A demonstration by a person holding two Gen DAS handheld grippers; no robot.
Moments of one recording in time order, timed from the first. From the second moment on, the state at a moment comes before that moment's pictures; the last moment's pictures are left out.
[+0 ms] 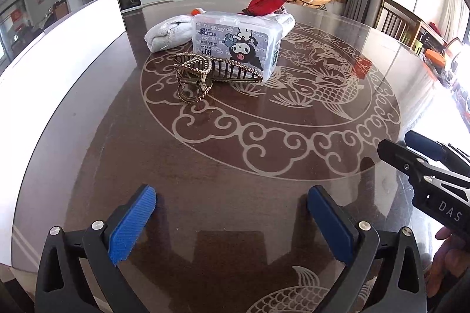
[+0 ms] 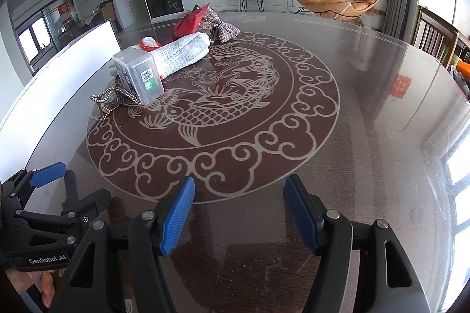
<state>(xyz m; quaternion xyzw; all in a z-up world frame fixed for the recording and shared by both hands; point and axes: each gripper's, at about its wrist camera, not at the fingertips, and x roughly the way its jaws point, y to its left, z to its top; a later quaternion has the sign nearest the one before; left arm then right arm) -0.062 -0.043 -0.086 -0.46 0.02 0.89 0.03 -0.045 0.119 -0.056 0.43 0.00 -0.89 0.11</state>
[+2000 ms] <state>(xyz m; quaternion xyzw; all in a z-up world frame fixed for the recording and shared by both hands) -0.063 -0.042 -0.087 -0.46 0.02 0.89 0.03 -0.044 0.107 -0.057 0.44 0.04 -0.89 0.09</state>
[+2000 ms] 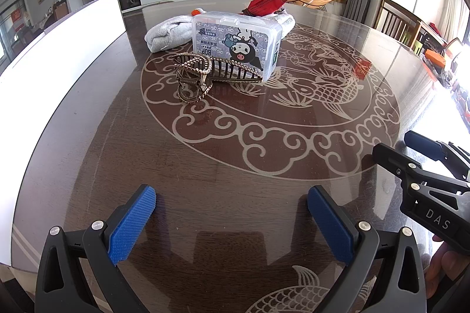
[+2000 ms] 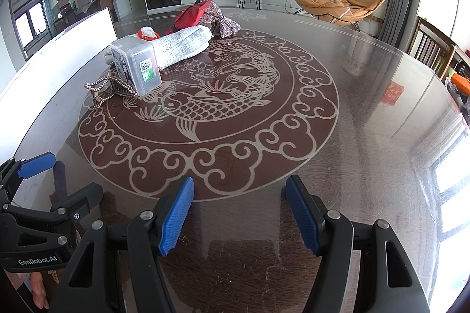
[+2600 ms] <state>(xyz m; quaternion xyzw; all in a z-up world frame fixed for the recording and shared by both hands) -0.064 -0.079 -0.080 -0.47 -0.02 0.88 0.03 -0.044 0.107 -0.057 0.44 0.04 -0.89 0.09</state>
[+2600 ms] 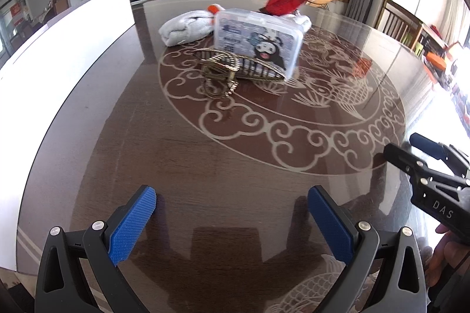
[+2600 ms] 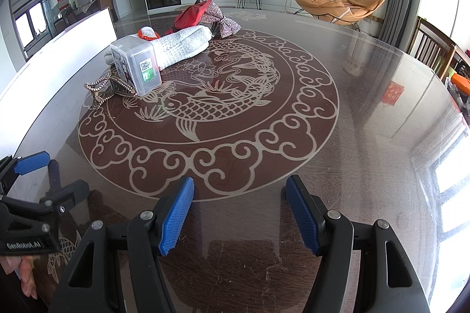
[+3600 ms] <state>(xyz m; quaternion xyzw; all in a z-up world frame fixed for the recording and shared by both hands) -0.161 -0.039 -0.076 -0.47 0.04 0.87 0.15 -0.044 0.107 -0.057 0.44 0.04 -0.89 0.09</state>
